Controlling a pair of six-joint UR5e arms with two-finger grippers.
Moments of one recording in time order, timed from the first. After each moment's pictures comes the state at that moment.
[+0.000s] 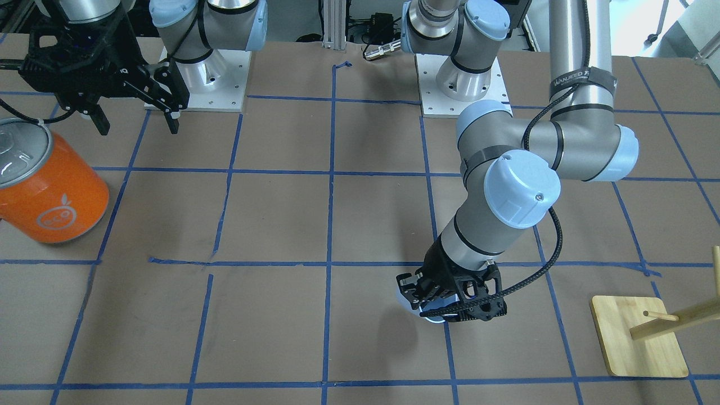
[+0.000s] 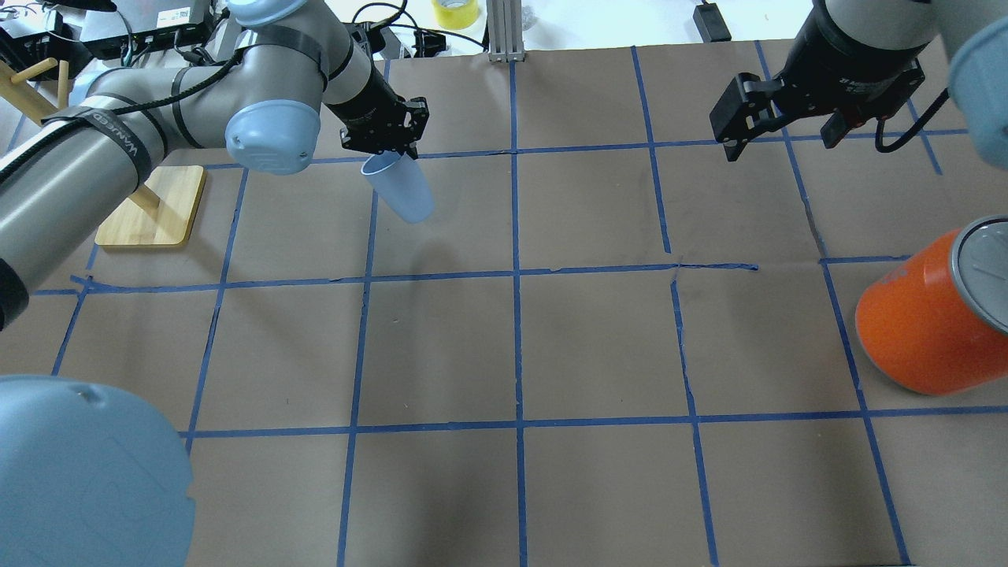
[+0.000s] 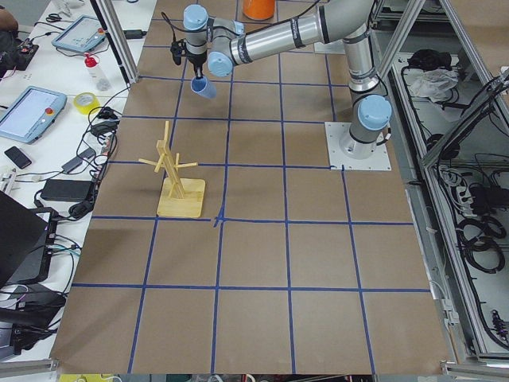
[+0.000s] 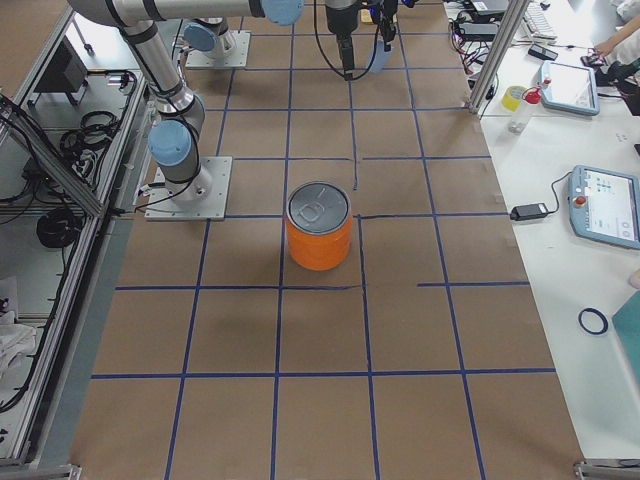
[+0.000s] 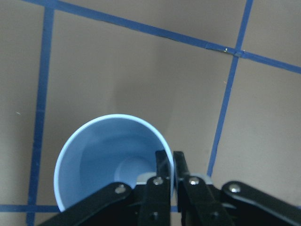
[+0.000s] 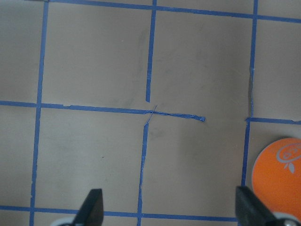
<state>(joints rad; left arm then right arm) -1.63 -2.03 -1.49 -1.02 1.43 -0.22 1.54 -1.65 1.59 -1.66 -1.59 -0.11</state>
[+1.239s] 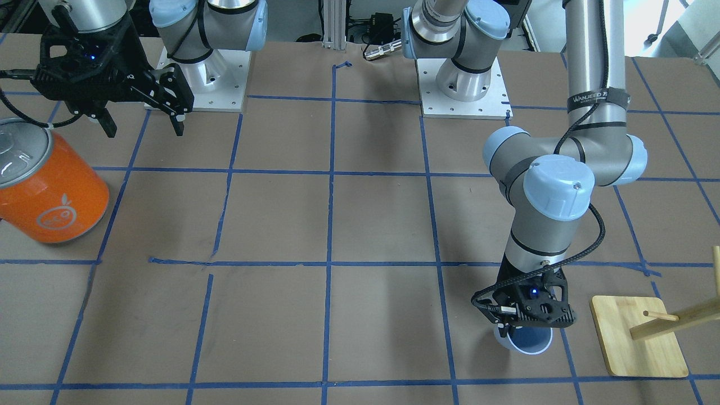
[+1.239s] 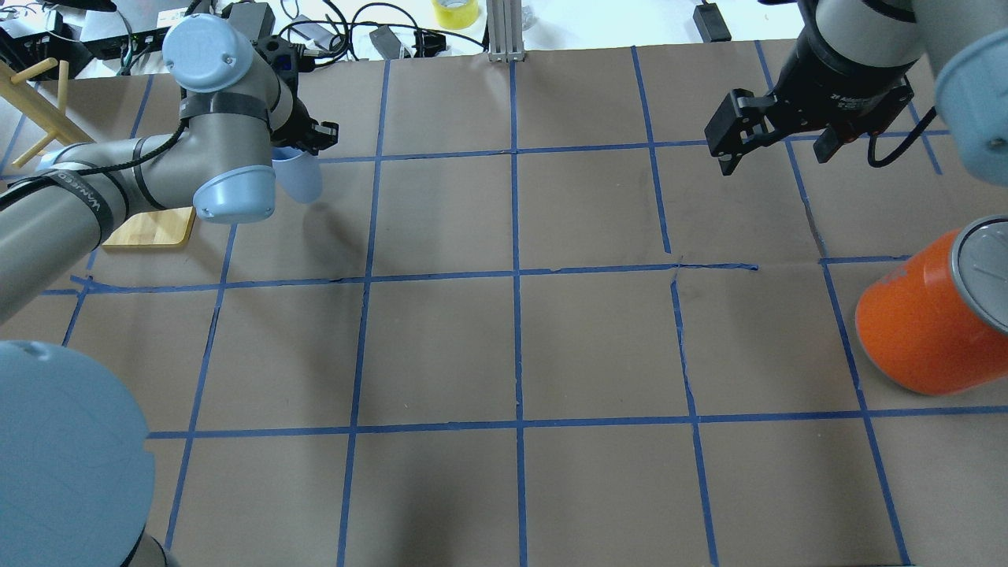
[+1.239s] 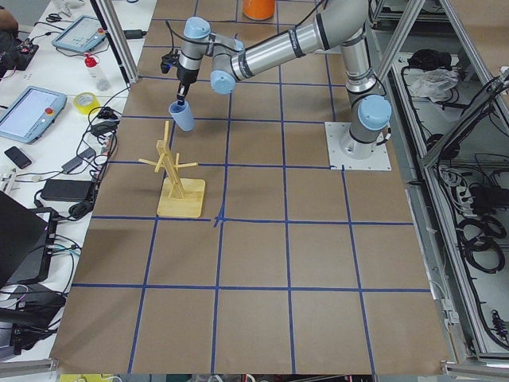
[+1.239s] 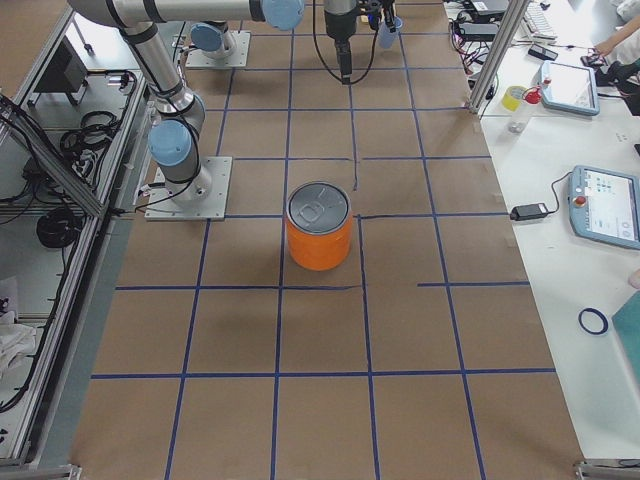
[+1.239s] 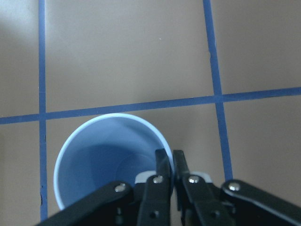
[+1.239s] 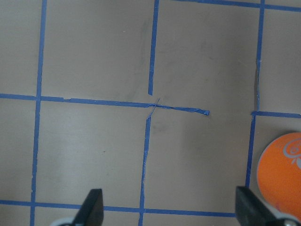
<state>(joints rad) -1.49 -2.01 -1.71 -0.60 1.60 0.17 1.54 -1.65 1.62 -1.66 -1.59 -0.11</state>
